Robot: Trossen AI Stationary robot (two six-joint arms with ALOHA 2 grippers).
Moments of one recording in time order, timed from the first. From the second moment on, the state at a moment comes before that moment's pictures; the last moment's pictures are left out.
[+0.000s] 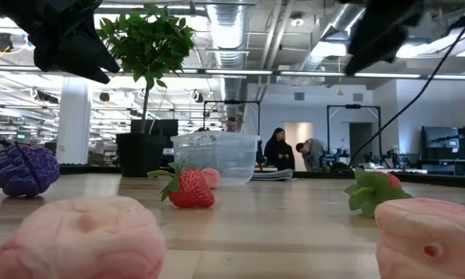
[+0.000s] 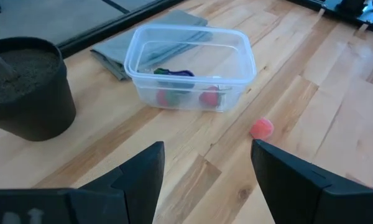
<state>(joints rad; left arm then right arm) -0.56 1.01 0.68 -0.70 -0.90 -1.06 0.40 1.29 0.97 -0.63 0.28 0.65</state>
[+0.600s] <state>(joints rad) -0.56 1.01 0.68 -0.65 -0.46 -0.81 0.78 1.37 0.87 -0.57 0.60 1.15</state>
